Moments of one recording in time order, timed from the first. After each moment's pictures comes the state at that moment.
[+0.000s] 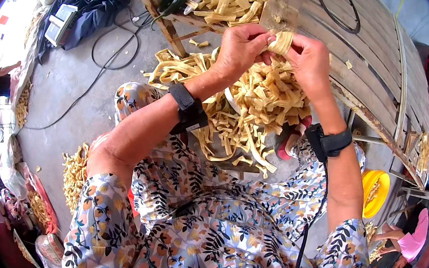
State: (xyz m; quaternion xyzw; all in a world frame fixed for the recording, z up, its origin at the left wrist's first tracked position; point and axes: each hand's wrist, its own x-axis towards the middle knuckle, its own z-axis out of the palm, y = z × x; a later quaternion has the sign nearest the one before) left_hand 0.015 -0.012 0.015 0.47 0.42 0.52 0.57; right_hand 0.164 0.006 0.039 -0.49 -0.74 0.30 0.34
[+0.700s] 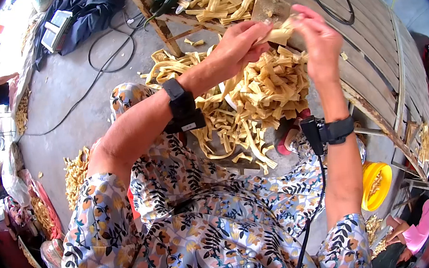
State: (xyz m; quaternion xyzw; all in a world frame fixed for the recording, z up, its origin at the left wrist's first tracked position) left_hand 0.016 -0.011 0.024 0.38 0.38 0.47 0.70; right_hand 0.180 0.030 0.035 -0.38 -0.57 0.45 0.57
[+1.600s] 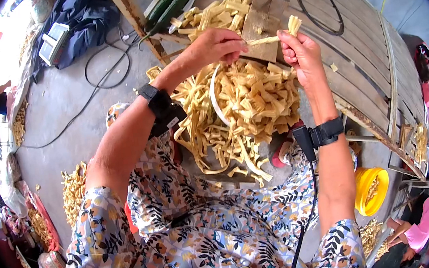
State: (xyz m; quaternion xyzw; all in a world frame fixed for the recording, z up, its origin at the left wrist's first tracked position) left_hand -0.024 0.023 0.023 0.67 0.41 0.34 0.51; right_hand 0.191 0.050 0.028 -0.42 -0.40 0.65 0.48
